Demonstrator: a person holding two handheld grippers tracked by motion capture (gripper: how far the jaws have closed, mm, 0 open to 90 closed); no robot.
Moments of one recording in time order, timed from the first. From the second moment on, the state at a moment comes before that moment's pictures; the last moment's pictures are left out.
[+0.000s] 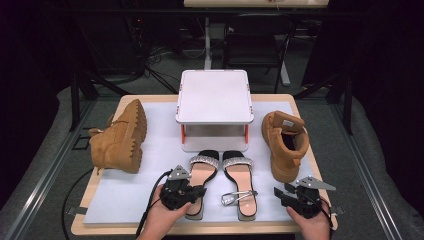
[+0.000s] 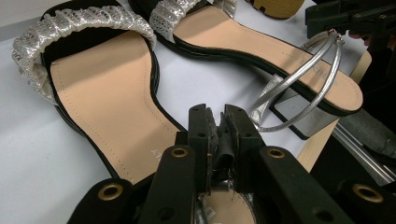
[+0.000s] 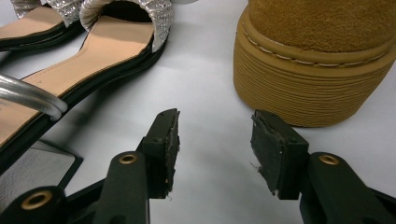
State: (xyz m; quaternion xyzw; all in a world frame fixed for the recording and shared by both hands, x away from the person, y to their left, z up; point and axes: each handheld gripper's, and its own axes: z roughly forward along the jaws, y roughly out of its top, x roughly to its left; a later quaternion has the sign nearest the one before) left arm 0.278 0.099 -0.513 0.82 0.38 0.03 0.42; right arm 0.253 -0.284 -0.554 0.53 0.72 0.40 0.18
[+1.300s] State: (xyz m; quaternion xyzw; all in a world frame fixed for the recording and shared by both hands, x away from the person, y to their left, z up) left arm 0.276 0.152 -0.528 0.81 0.44 0.03 0.39; right arm 0.252 -0.284 -0.554 0.54 0.72 0.40 0.18
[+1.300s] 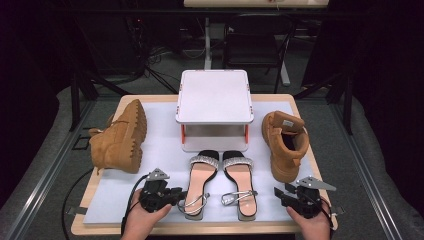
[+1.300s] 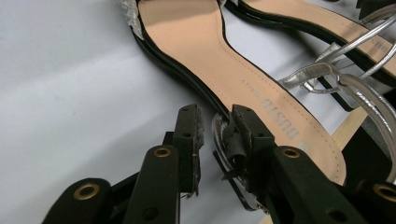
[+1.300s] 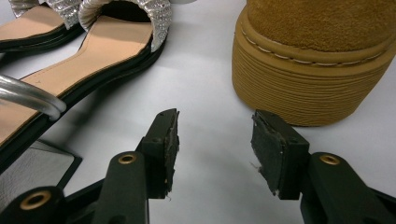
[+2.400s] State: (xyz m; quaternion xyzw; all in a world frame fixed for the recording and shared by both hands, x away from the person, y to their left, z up) left arm 0.282 0.189 -0.523 0.79 0.47 0.04 0.40; right arm 0.253 -0.285 -0.555 0.54 0.72 0.40 0.18
